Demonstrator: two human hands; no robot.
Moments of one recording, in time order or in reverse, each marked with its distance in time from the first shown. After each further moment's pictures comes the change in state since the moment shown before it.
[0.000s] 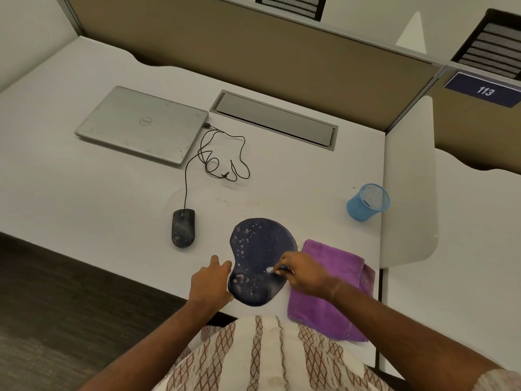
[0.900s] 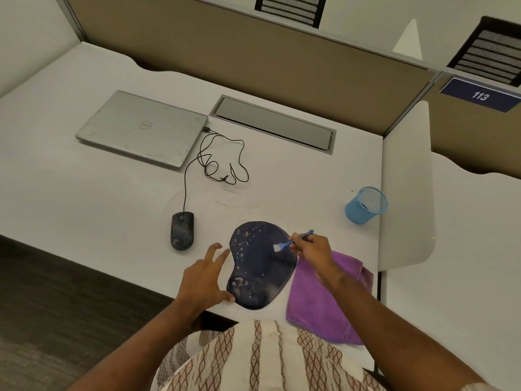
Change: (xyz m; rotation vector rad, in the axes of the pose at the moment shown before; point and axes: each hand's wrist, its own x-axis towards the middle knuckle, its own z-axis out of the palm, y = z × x) left_hand 0.009 -0.023 -0.008 -0.039 0.067 0.126; right_hand 0.022 0.005 -0.028 0.927 0.546 0.593
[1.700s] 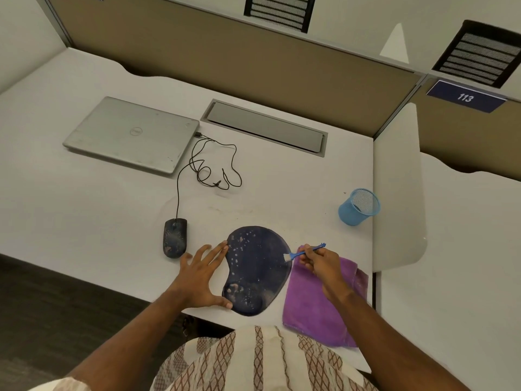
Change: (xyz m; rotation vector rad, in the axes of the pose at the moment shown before) left_hand 0.037 -0.037 0.017 0.110 -0.048 0.269; right_hand -0.005 0.027 -0.026 0.056 0.144 0.111
